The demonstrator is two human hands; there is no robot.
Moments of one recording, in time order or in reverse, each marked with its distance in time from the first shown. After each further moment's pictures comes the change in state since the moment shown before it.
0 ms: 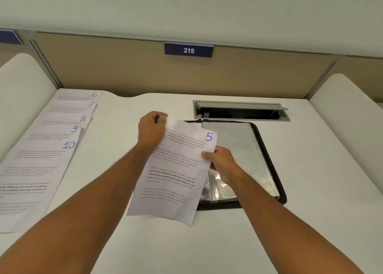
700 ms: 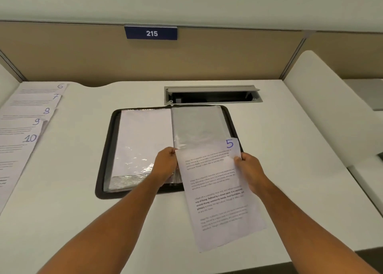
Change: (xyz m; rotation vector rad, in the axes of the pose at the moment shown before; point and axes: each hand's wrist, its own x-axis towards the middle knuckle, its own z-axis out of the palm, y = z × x) left_hand -0.152 -0.027 0.141 0.014 -0.379 -0.347; right_hand -0.040 0.072 -0.205 -0.226 0.272 0.016
